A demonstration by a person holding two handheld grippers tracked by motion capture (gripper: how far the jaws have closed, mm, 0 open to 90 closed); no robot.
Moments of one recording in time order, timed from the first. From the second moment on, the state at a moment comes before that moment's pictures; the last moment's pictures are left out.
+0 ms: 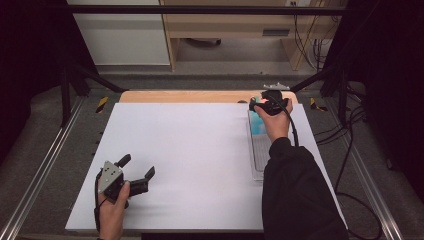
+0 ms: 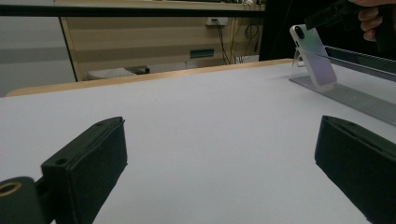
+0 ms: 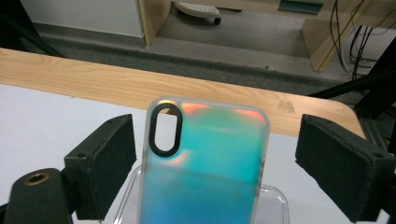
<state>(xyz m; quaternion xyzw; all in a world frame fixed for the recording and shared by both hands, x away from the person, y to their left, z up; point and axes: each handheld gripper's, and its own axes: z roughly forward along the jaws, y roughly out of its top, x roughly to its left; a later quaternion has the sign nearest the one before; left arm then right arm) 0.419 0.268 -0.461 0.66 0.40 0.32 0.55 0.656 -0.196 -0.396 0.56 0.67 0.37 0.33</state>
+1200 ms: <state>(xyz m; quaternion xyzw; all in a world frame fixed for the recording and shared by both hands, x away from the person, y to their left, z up) 0.421 0.268 -0.462 0.66 0.40 0.32 0.55 0.634 -0.194 -0.372 0.58 0.66 0.41 0.25</state>
